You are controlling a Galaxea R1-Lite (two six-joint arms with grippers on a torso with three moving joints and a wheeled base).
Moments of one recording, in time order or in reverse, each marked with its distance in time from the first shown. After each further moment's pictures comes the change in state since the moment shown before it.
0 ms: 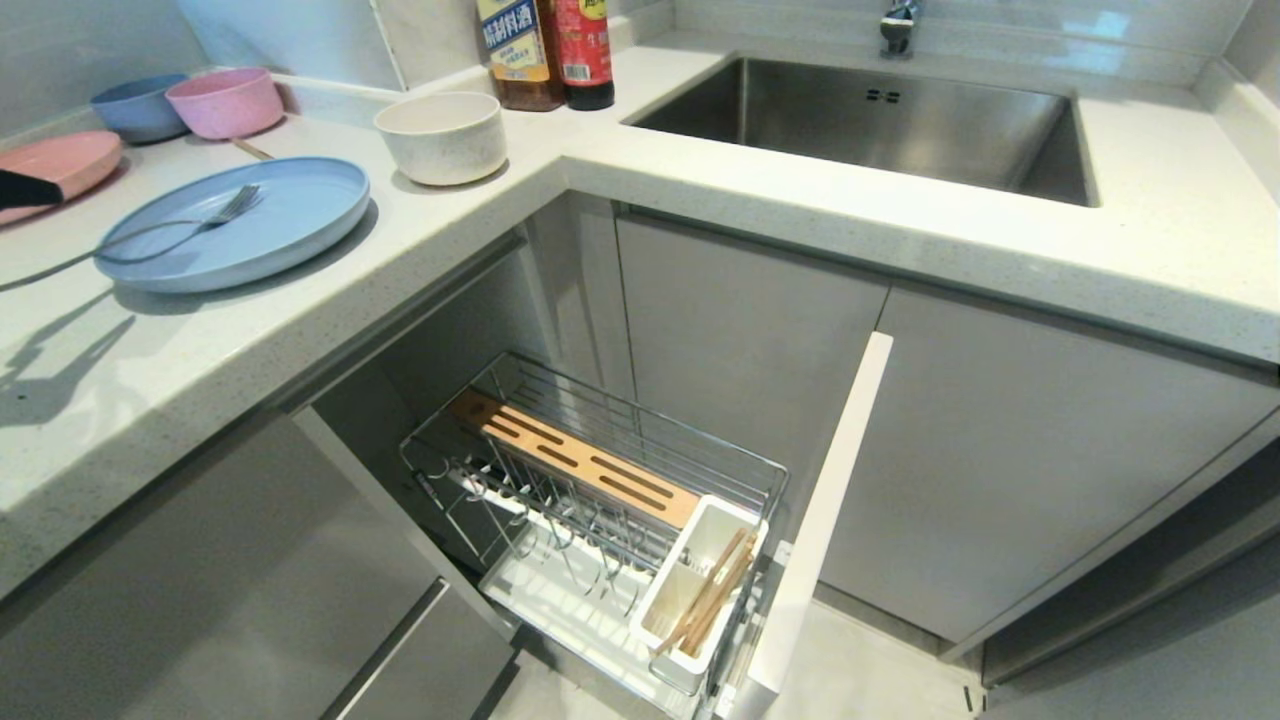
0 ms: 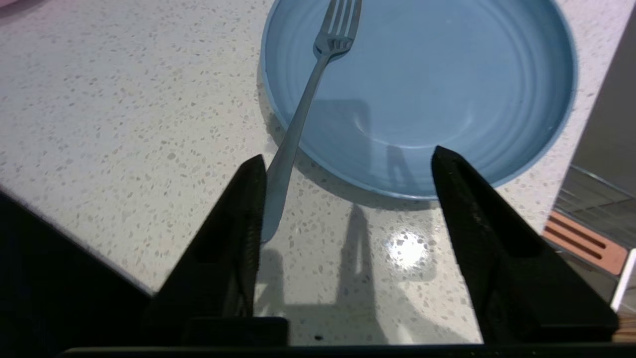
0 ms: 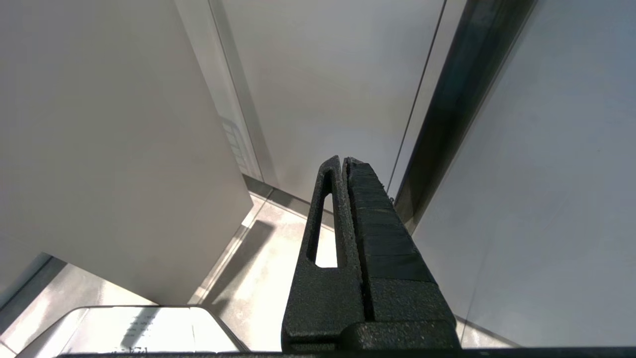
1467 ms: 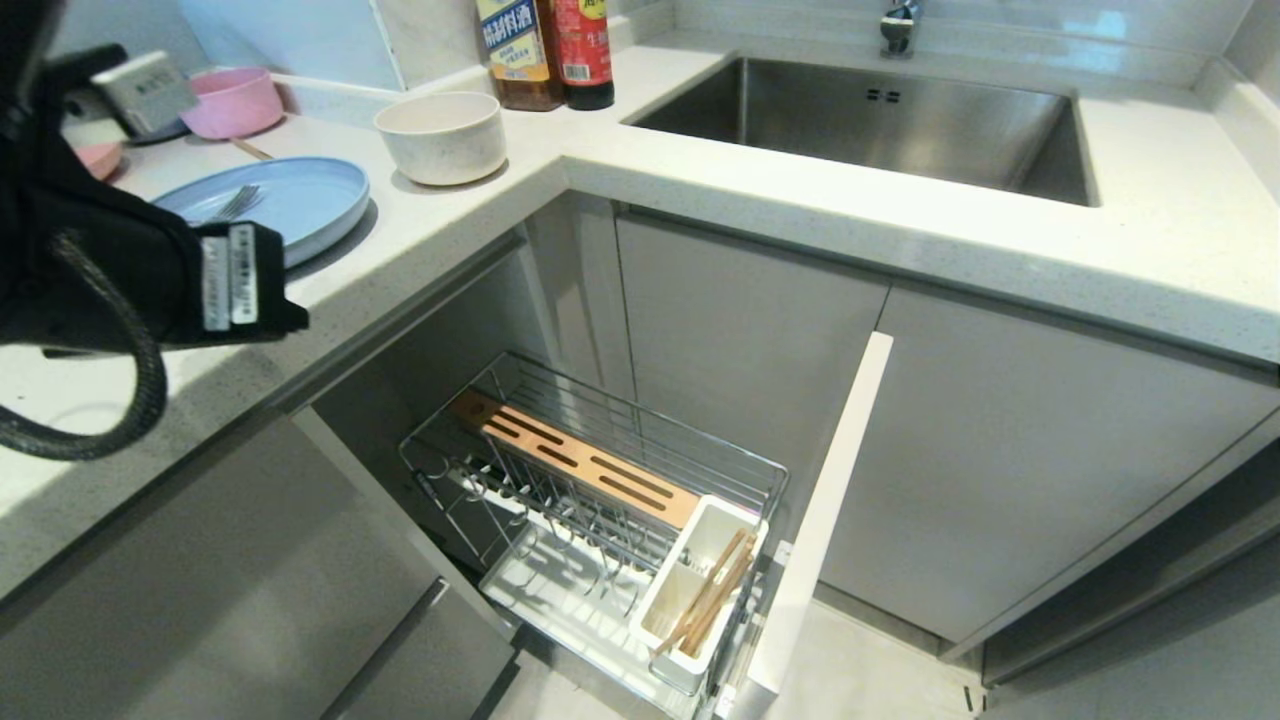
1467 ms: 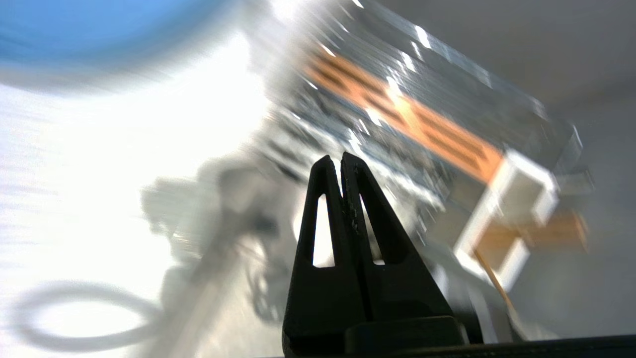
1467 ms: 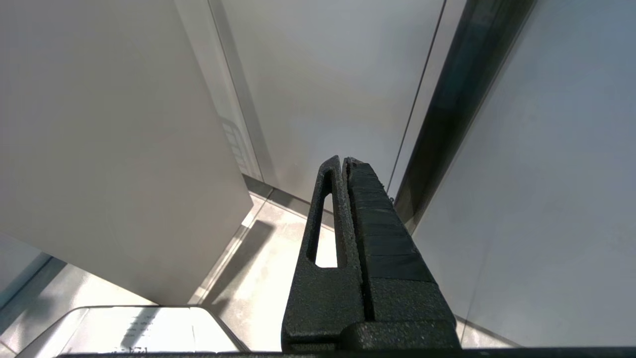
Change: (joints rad) left arm -0.921 0.010 0.060 0.206 0.804 -0.471; right arm 0.000 0.000 0.000 0.000 0.000 0.000
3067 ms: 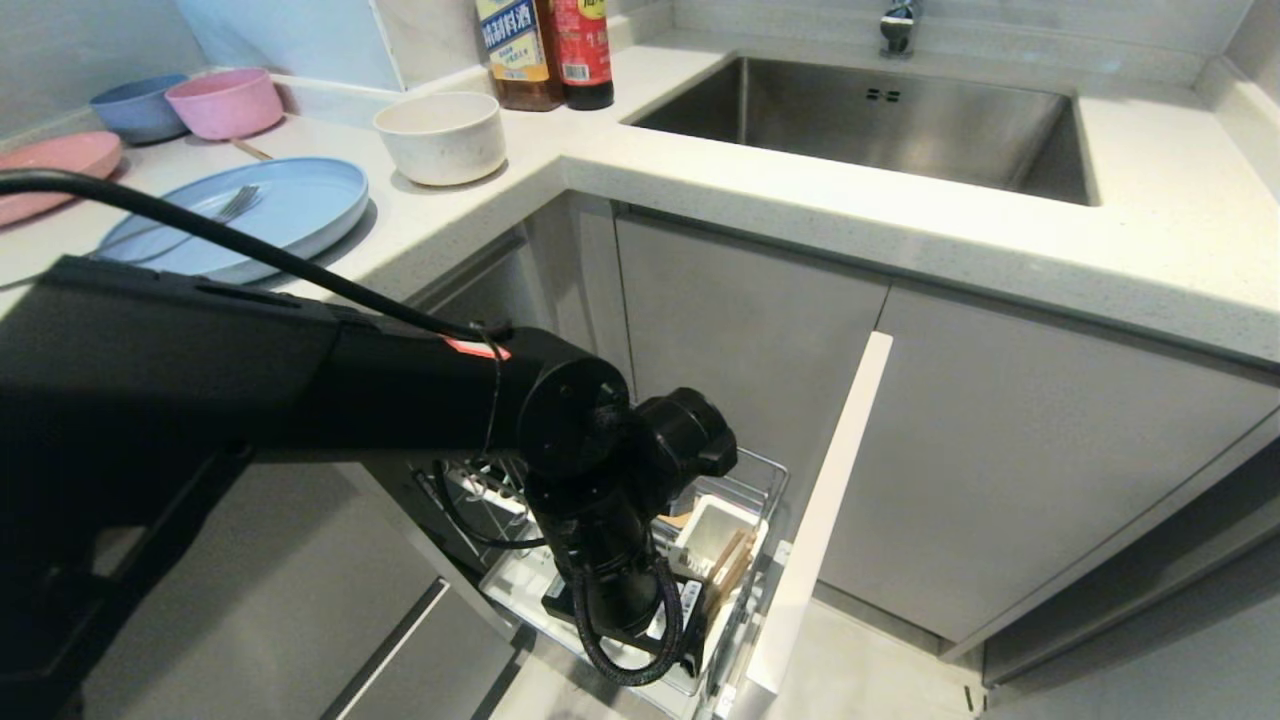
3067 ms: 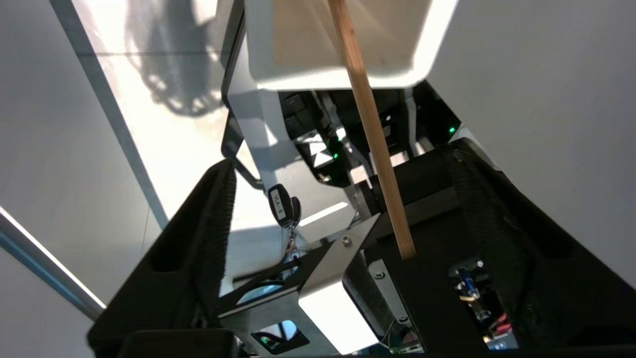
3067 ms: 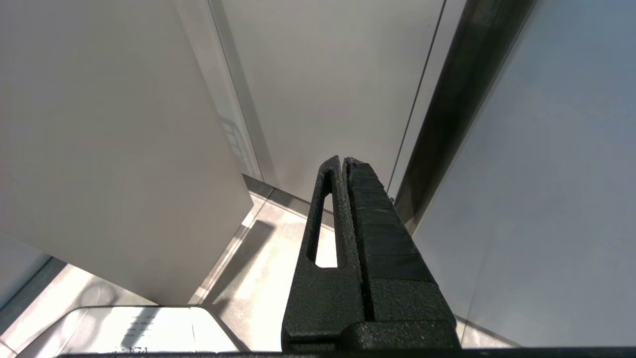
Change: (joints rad) left arm -0.317 0.678 0.012 0.120 -0.485 -0.067; right arm 0.000 0.000 0.000 0.000 0.000 0.000
